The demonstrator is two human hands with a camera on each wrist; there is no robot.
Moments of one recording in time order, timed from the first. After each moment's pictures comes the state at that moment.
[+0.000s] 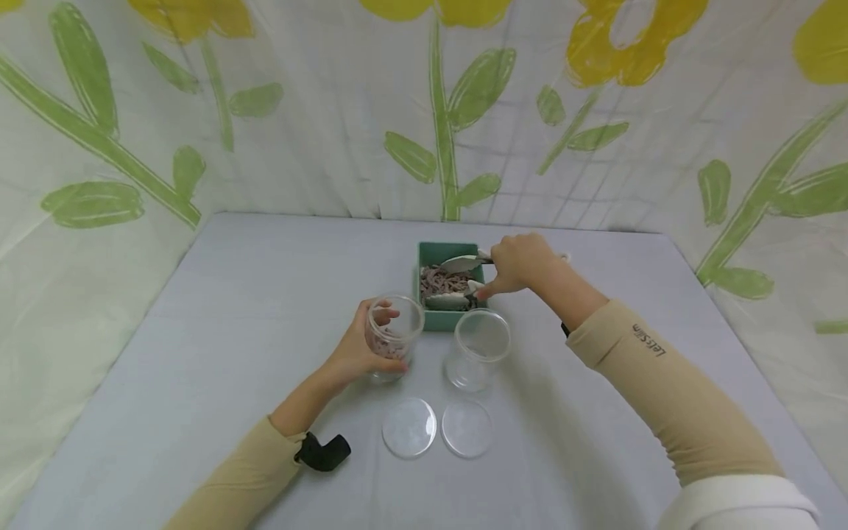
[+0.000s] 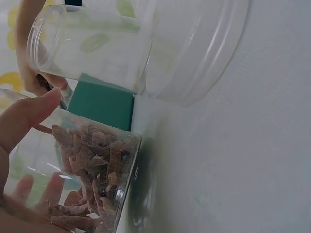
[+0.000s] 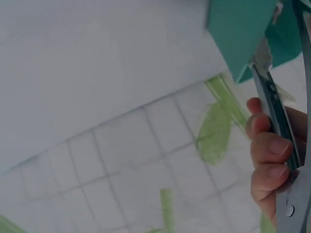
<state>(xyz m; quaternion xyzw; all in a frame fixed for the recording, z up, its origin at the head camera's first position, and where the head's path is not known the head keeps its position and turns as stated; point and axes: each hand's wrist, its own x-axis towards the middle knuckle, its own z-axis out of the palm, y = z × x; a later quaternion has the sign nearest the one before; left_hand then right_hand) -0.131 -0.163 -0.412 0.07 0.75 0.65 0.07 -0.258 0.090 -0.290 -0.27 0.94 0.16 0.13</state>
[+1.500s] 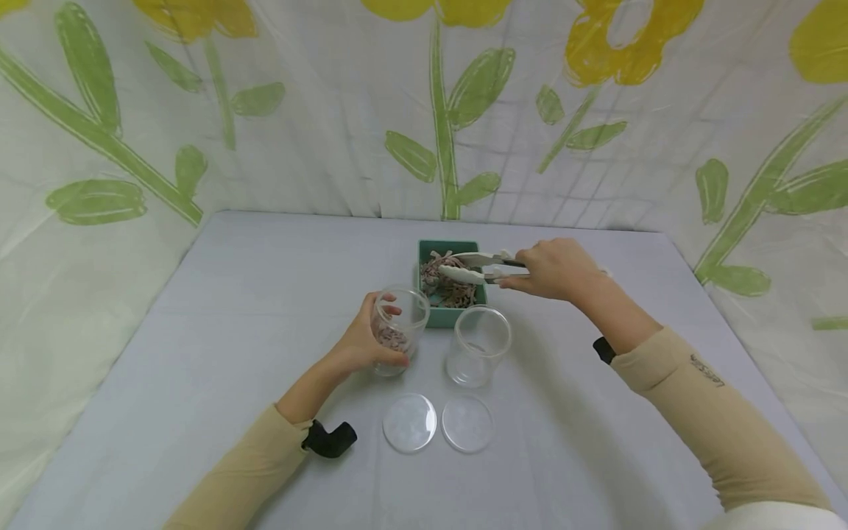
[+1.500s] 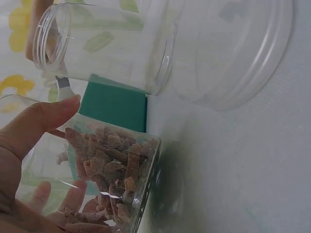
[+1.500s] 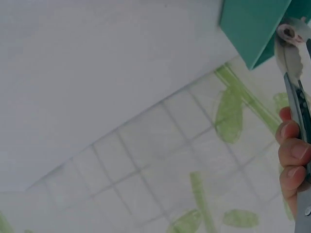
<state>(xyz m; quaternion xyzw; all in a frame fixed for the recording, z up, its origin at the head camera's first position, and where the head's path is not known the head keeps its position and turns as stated) -0.138 -0.159 -0.403 0.06 0.77 0.63 0.10 -0.234 0.141 -0.291 -0.33 0.94 0.09 0.00</state>
